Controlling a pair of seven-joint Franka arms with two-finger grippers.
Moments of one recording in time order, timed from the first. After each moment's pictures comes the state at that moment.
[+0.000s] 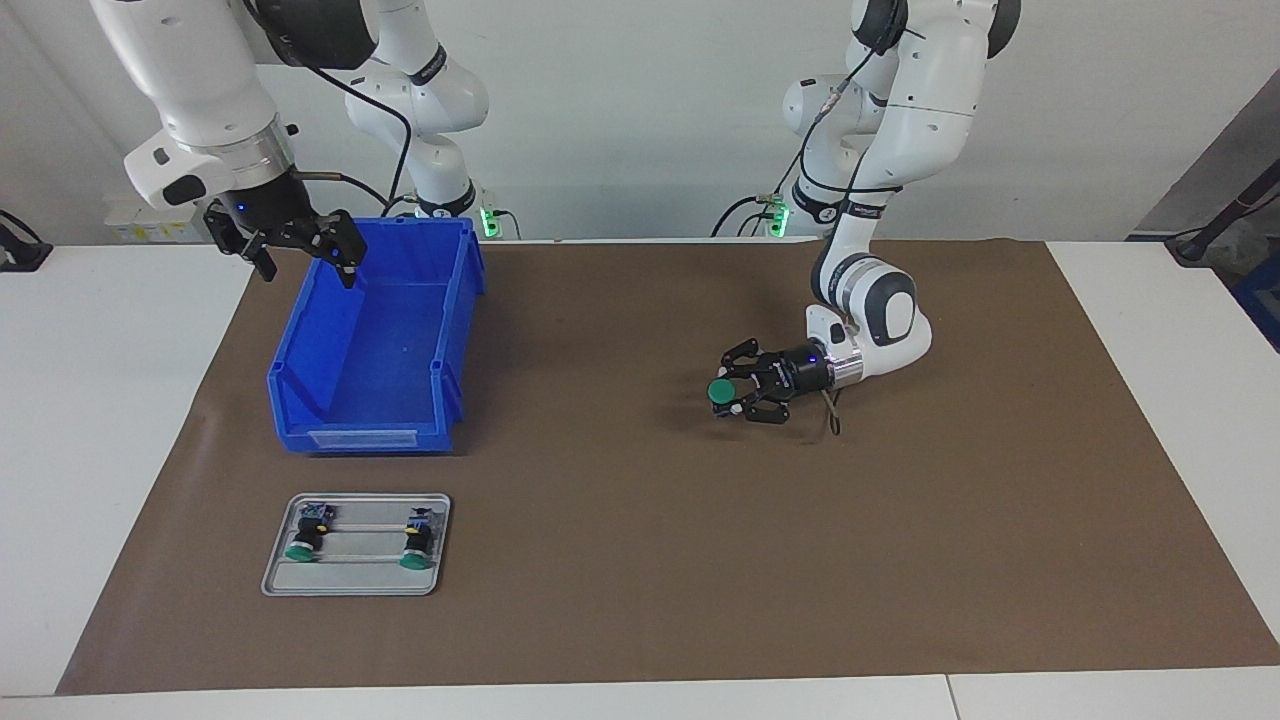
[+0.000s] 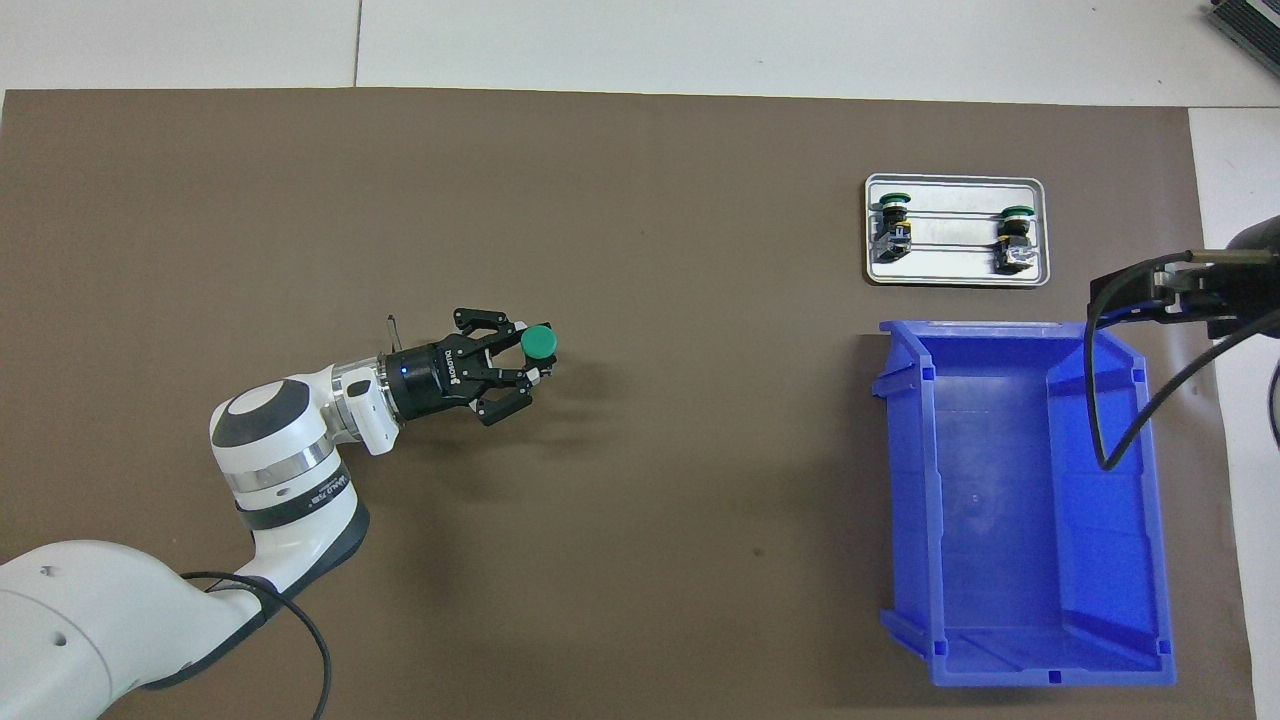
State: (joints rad) left arm -0.01 0.38 -0.20 -2.21 -1.90 1.88 2.46; right arm 0.08 0.01 -0.06 -1.55 -0.05 1.55 0.13
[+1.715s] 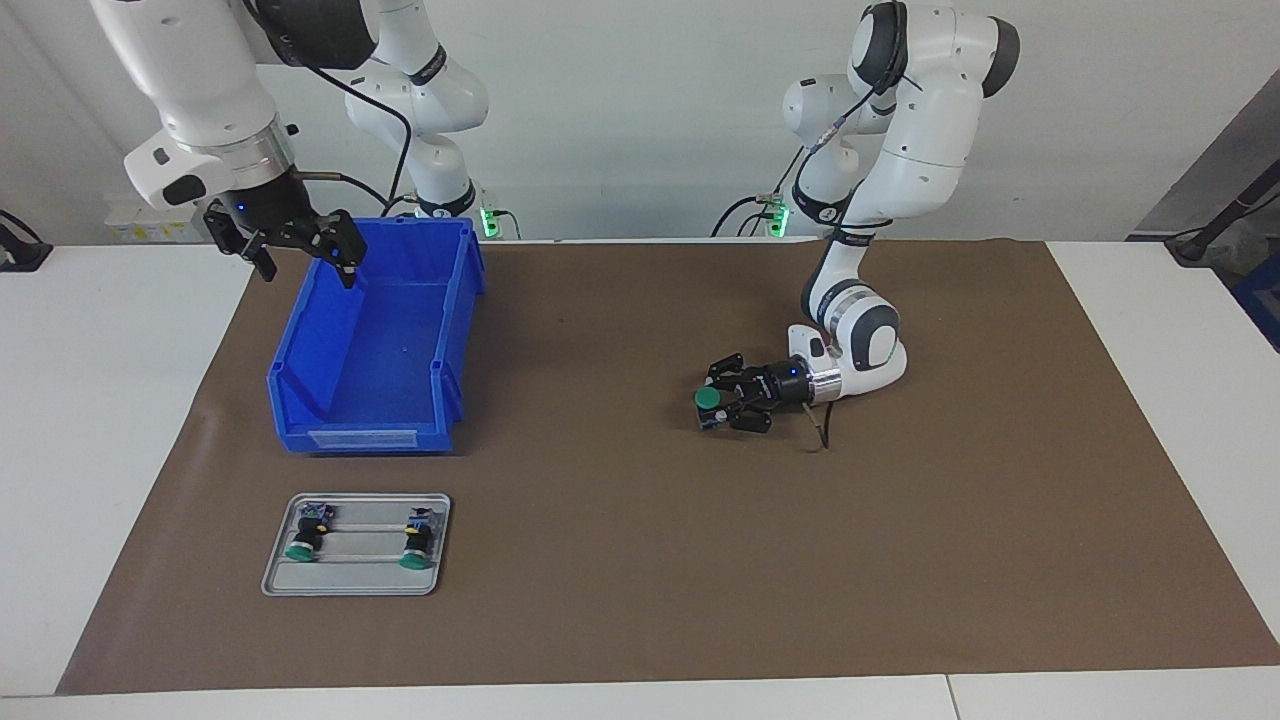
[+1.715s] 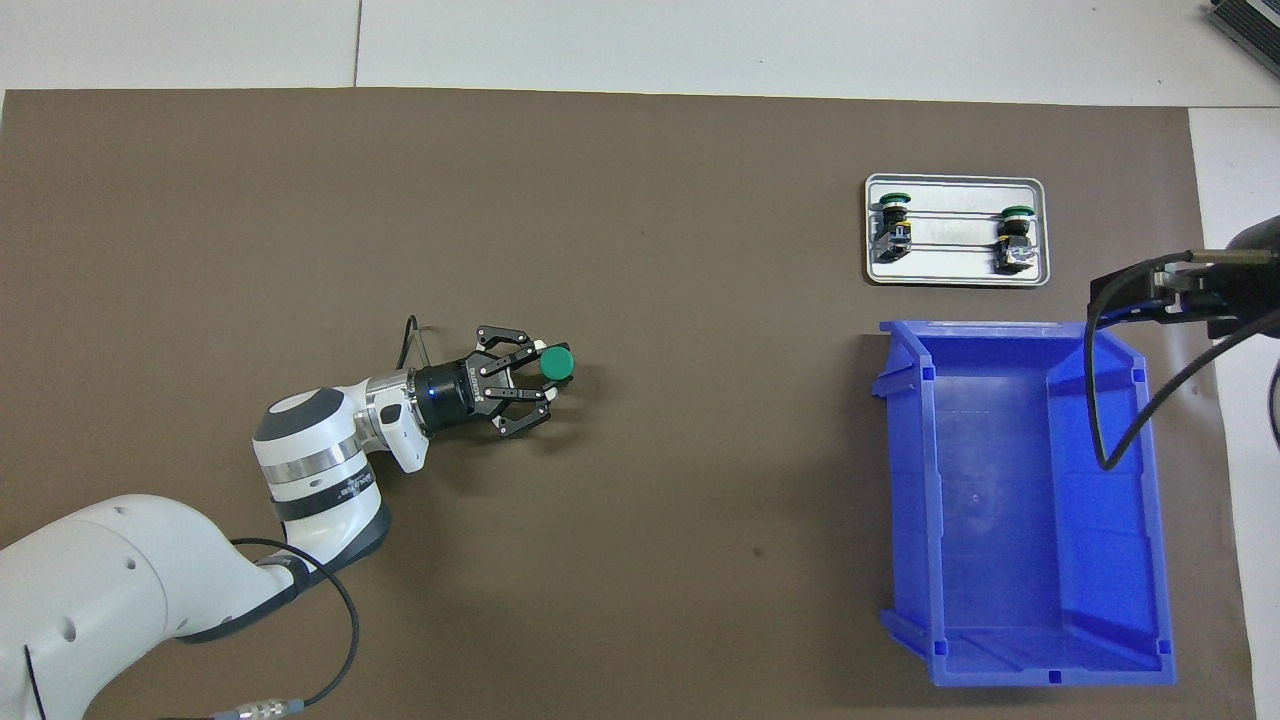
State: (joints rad) left arm -0.02 0.53 -0.20 -2.18 -1.91 1.76 2.71; right arm 0.08 0.01 -0.06 -1.55 -0.05 1.55 0.13
